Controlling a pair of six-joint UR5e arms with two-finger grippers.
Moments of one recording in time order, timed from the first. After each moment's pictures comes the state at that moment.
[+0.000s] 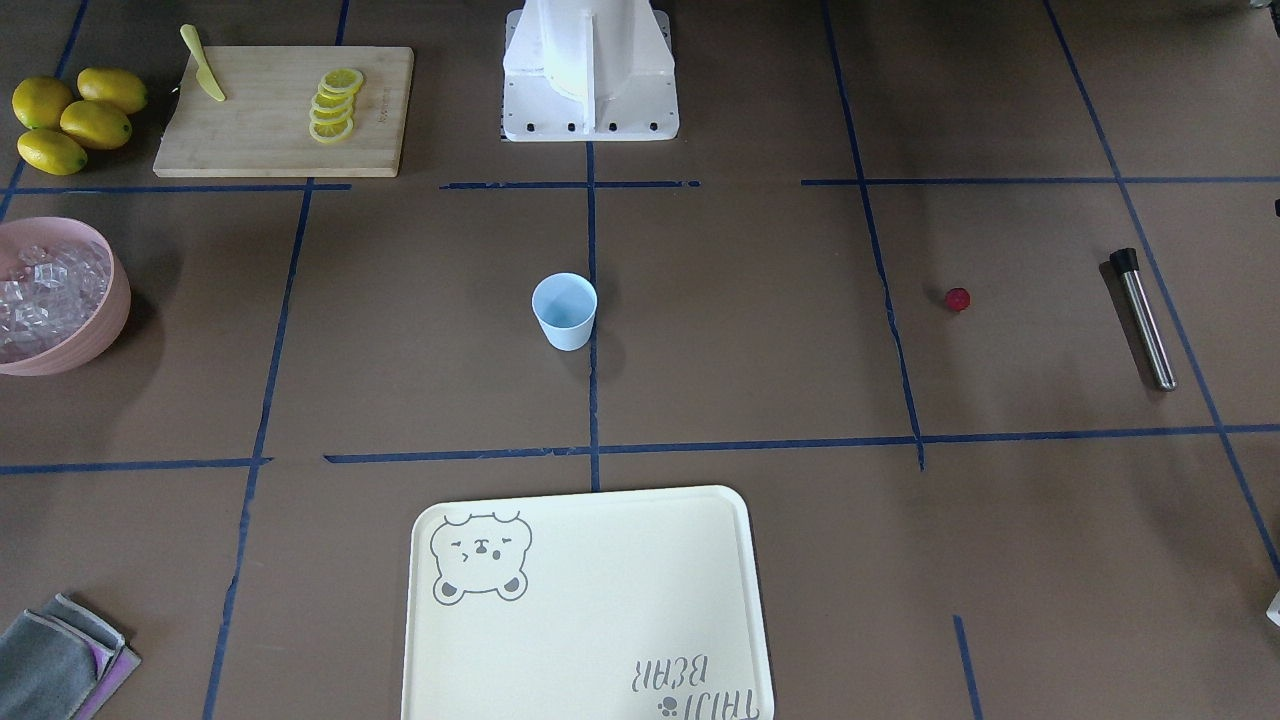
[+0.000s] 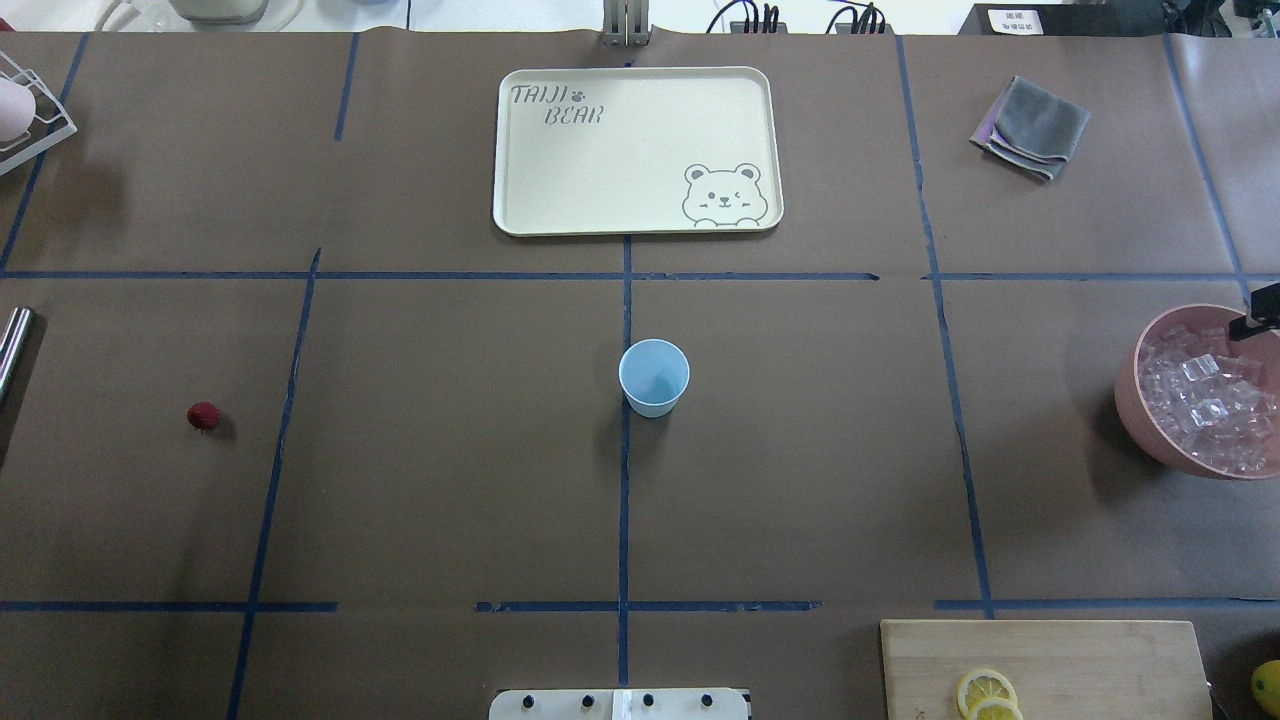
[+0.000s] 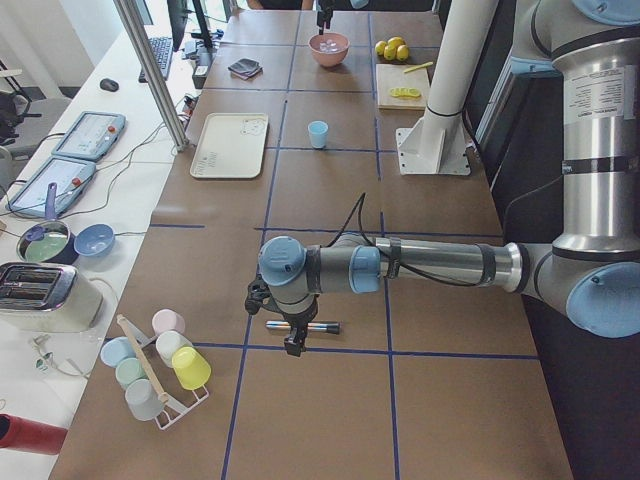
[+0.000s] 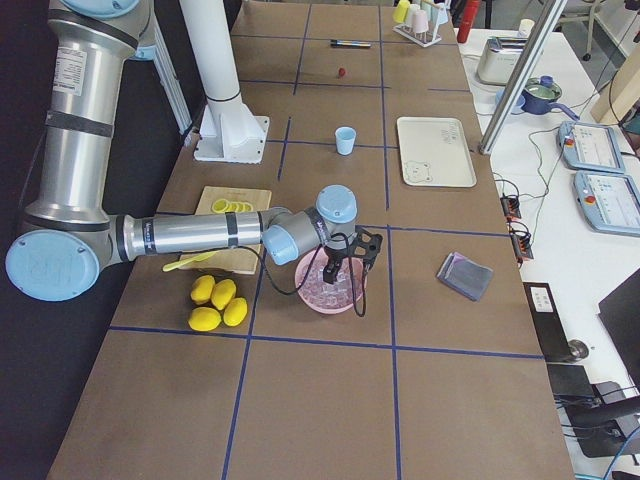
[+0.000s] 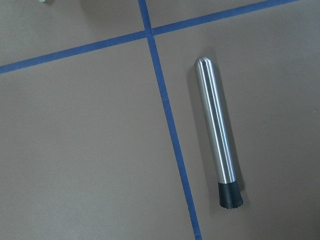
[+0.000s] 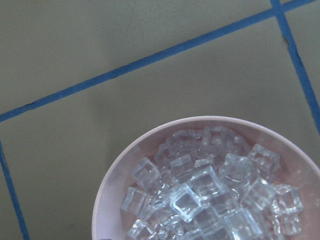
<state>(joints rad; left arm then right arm) -1.52 -1.46 -1.72 -1.46 -2.37 0.26 1.20 -1.77 1.84 -1.14 2.35 0.97</state>
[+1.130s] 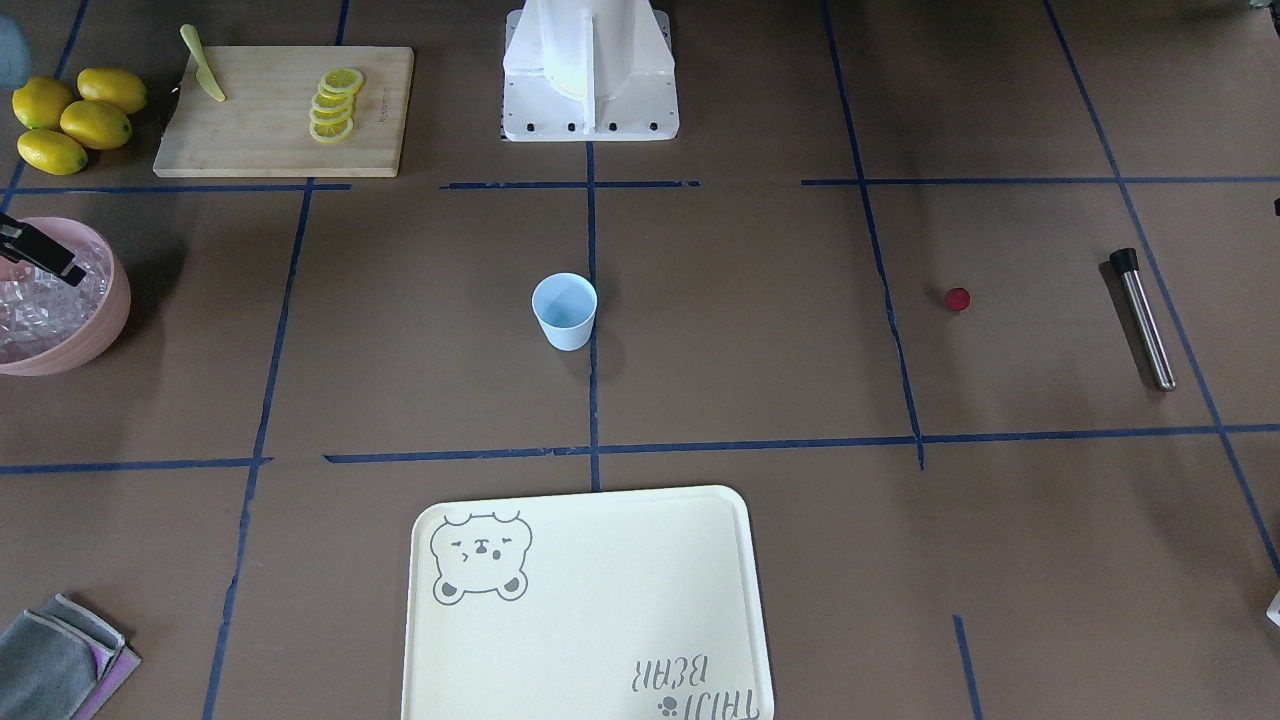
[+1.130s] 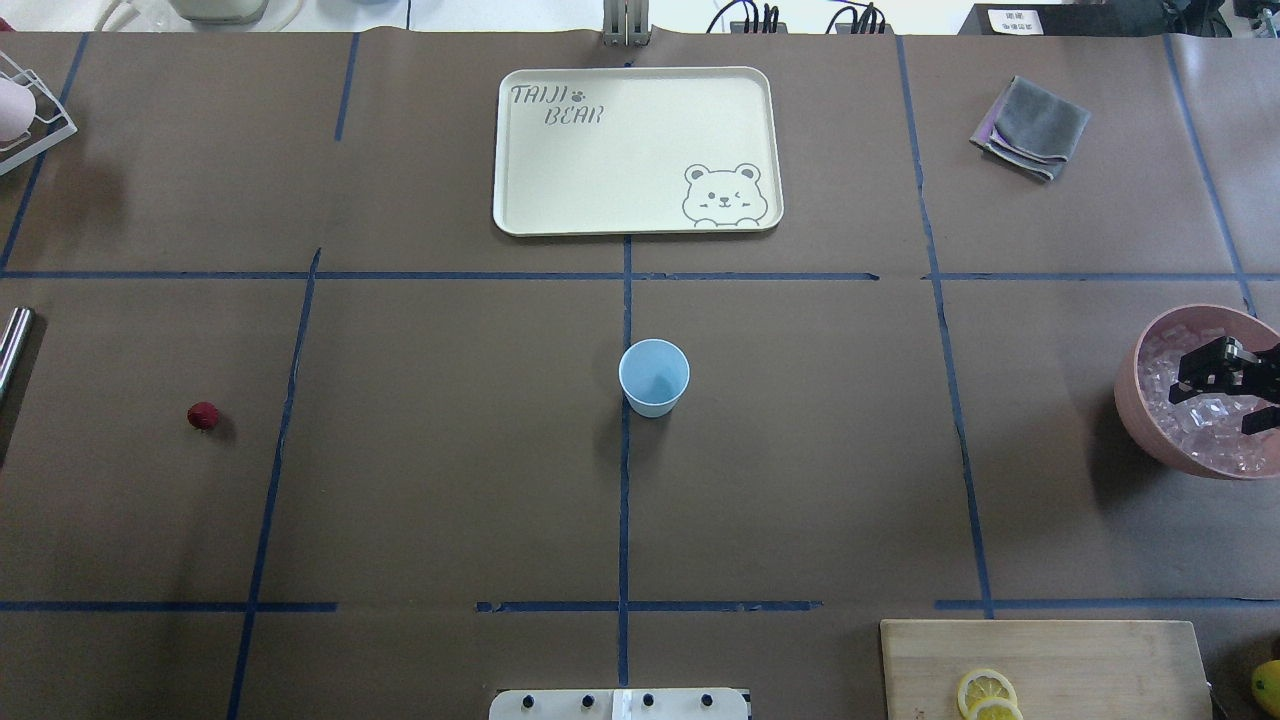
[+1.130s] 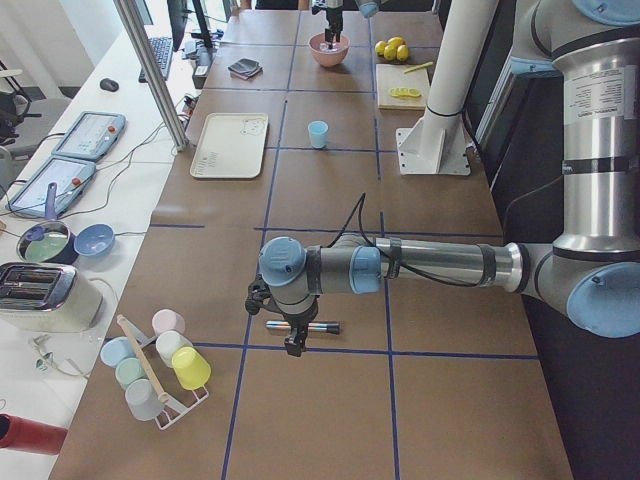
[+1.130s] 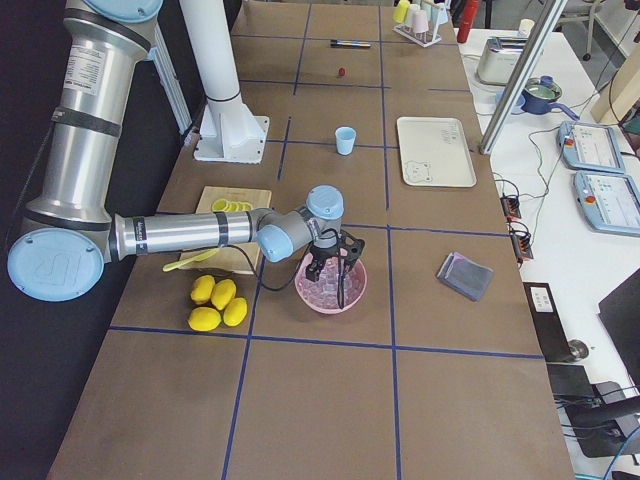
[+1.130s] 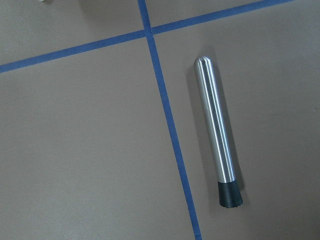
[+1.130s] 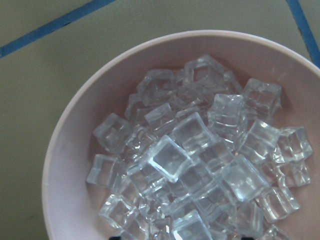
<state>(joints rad) -1.53 -1.46 -1.72 -1.46 -2.37 0.26 1.06 -1.82 1.85 -1.13 2.27 1.12</state>
